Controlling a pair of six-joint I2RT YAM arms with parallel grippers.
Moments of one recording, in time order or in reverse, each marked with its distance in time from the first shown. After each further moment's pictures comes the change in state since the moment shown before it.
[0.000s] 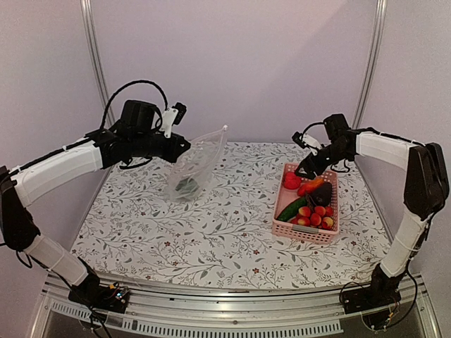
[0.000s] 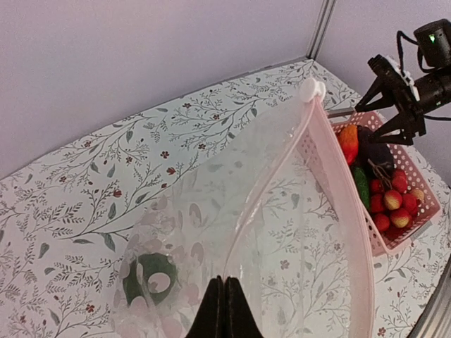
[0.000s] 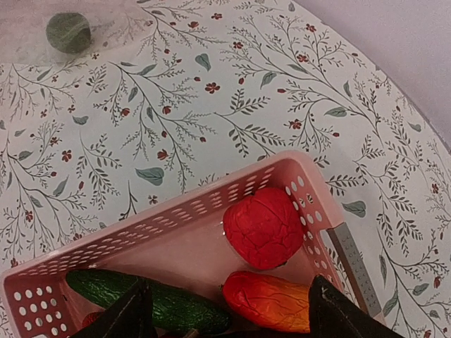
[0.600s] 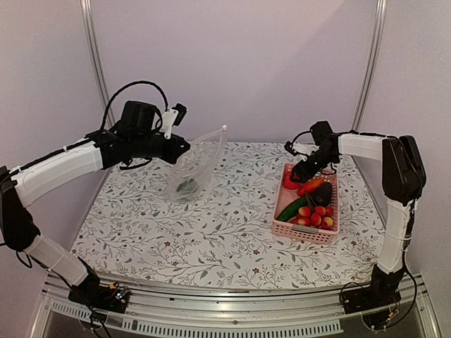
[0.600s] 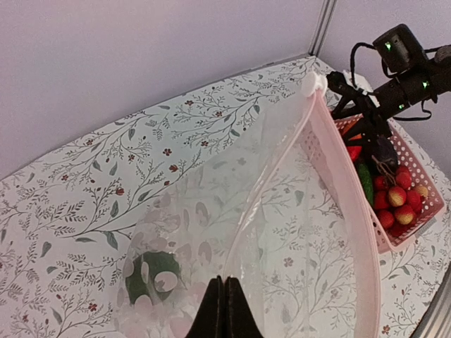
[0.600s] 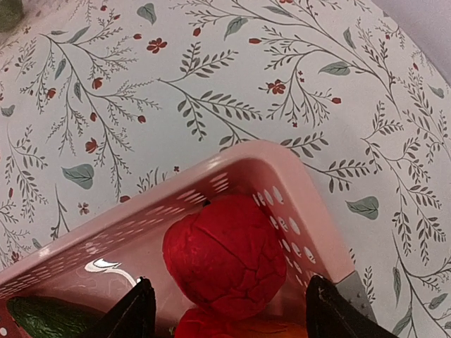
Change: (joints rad) left arm 0.000 0.003 -0.009 0.000 -0.007 0.011; right arm 0.016 0.268 0.148 -0.005 0.121 0.018
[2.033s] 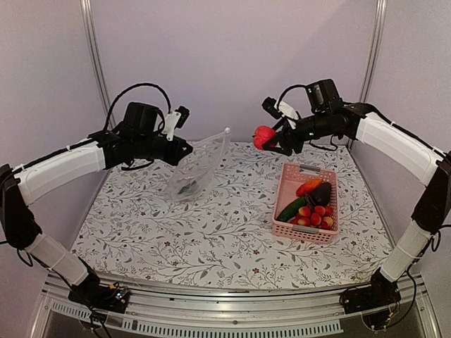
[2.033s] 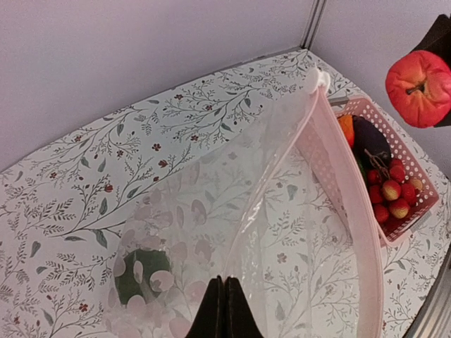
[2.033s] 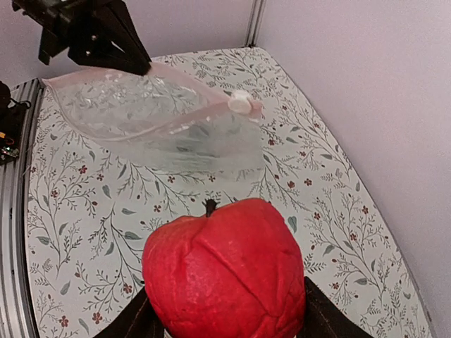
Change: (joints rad) left arm 0.000 0.017 0.000 0.000 0.032 0.000; right arm 0.248 -0.355 0.075 -0.056 -0.182 -0.005
